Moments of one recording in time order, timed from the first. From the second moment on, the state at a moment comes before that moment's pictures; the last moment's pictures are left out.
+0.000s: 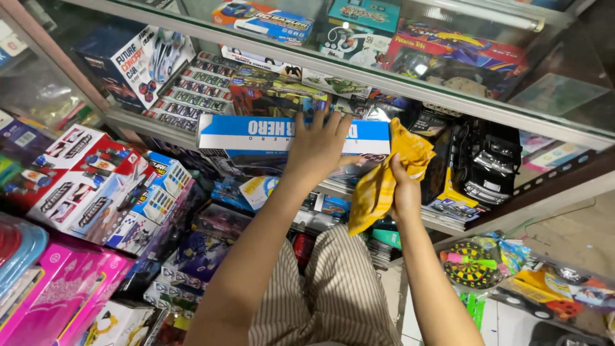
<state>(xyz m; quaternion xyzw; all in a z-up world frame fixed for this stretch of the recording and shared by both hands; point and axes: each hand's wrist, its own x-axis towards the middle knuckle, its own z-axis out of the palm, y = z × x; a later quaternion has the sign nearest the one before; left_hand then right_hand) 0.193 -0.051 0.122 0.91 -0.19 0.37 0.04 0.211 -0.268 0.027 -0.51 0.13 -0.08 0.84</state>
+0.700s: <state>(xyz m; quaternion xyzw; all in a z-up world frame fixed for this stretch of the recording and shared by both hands) 0.140 0.013 0.131 0.76 -0.26 0.47 0.37 0.121 -0.222 0.172 -0.76 -0.26 -0.35 0.48</state>
